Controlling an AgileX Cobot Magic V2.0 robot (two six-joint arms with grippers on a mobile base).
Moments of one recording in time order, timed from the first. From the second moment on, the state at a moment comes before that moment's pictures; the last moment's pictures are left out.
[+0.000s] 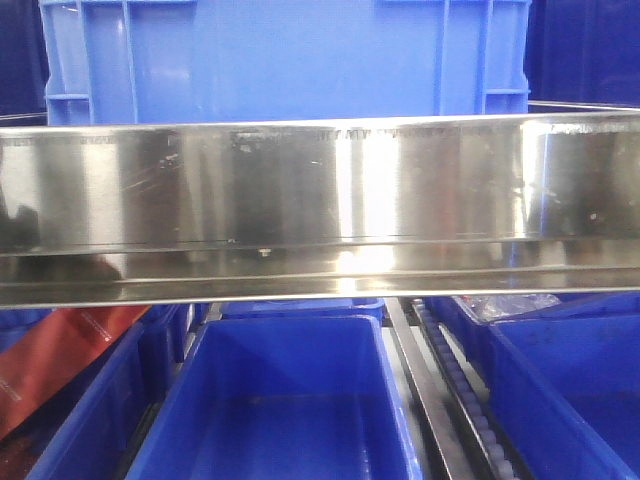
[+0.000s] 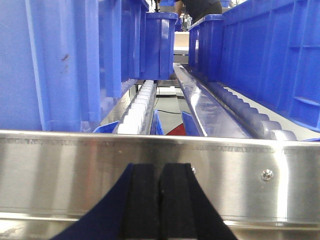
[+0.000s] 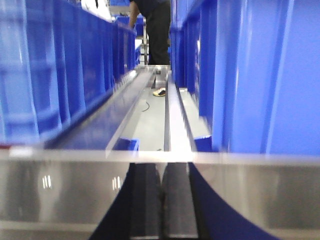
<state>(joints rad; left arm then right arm) 0.07 0.01 0.00 0.00 0.10 0.00 -0.04 0.07 -0.02 0.10 0.06 -0.07</state>
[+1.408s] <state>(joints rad) 0.07 0.01 0.00 0.00 0.09 0.00 -0.10 0.00 0.00 0.11 0.09 -0.07</state>
